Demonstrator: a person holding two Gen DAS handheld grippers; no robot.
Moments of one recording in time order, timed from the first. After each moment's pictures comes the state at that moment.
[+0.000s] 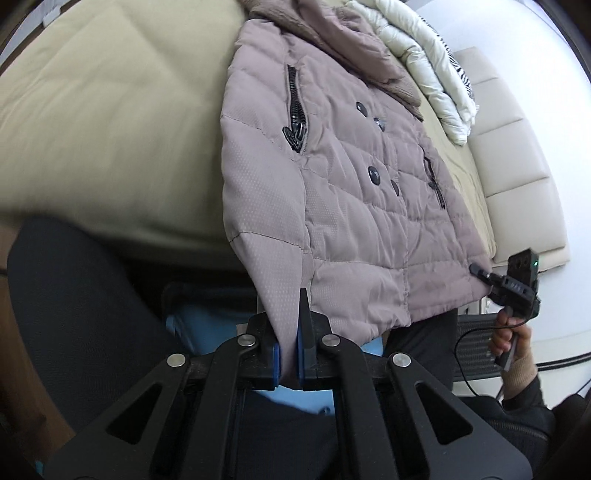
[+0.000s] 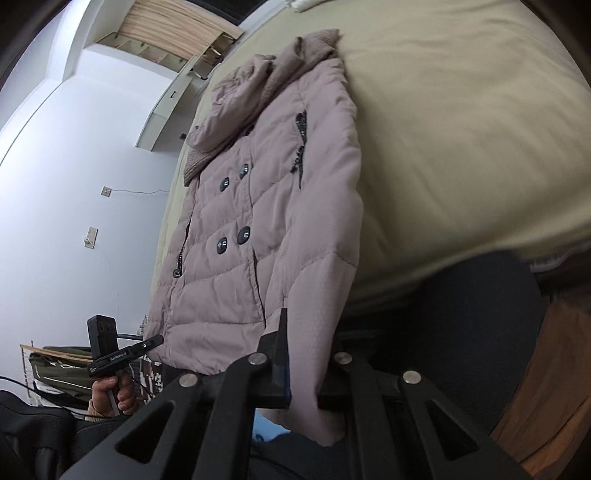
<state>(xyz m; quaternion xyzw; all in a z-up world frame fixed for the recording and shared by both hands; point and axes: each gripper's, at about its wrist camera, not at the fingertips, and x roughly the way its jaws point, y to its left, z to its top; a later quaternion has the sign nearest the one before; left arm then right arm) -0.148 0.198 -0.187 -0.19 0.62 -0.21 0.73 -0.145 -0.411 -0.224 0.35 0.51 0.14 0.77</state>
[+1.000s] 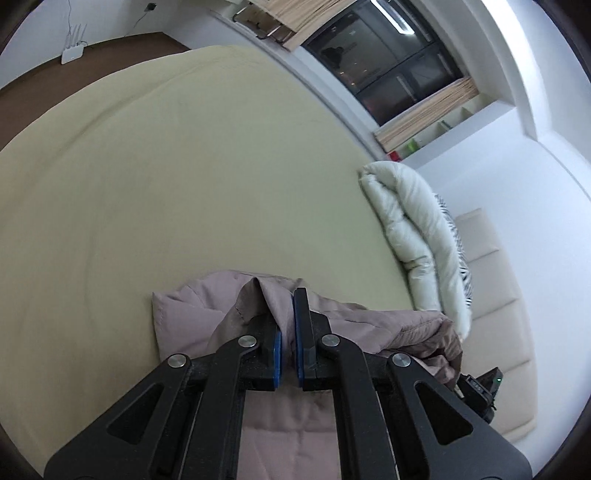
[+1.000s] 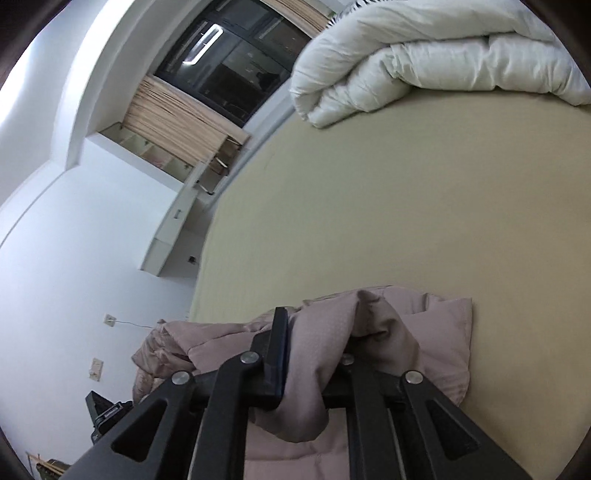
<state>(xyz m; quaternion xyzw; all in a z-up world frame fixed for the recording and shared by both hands) 0.385 0.183 -0.110 -0.33 0.43 -0.13 0.83 0.332 -0.482 -0.150 0.40 0.34 0.06 0.85</state>
